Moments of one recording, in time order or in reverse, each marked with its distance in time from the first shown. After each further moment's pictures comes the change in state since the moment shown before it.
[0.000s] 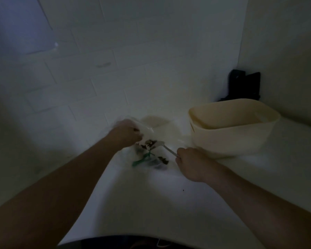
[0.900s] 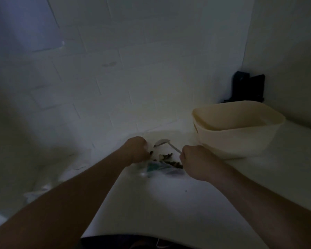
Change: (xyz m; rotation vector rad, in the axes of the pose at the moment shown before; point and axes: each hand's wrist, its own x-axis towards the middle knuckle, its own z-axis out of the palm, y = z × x) left_hand -0.023 -0.002 0.036 0.080 -0.197 -0.049; right_hand -0.007 -0.012 -0.018 -0.089 -0.055 0.030
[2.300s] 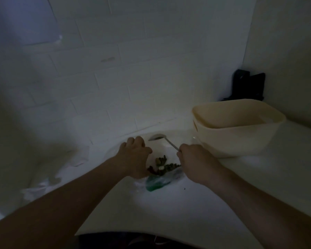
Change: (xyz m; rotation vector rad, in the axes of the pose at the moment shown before) left_hand -0.041 0.001 0.007 0.606 -0.044 0.240; right_hand 0.005 0.006 0.021 -0.060 0.186 -0.102
